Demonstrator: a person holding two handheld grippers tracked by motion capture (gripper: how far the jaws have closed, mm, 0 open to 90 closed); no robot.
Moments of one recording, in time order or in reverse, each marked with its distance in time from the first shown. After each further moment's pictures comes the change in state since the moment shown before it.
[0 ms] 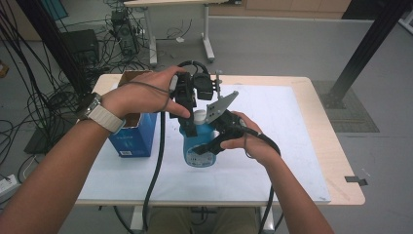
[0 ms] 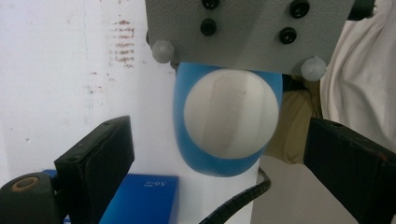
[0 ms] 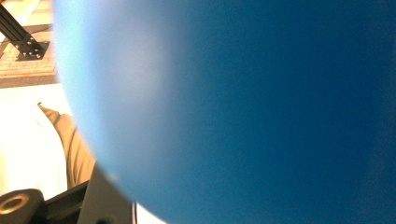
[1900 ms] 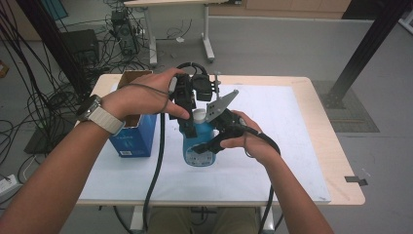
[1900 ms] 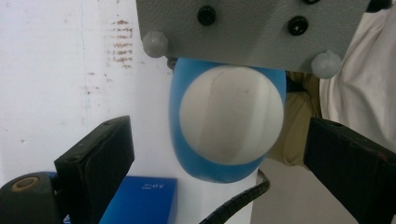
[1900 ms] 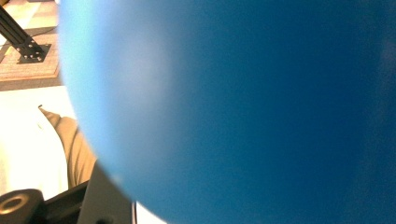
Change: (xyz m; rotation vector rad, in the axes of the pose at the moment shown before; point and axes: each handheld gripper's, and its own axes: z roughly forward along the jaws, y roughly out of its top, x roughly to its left) left arm 0.001 -0.002 0.004 -0.007 -0.007 -0.002; right arm -0.001 0.002 -0.001 -0.004 0.001 0.005
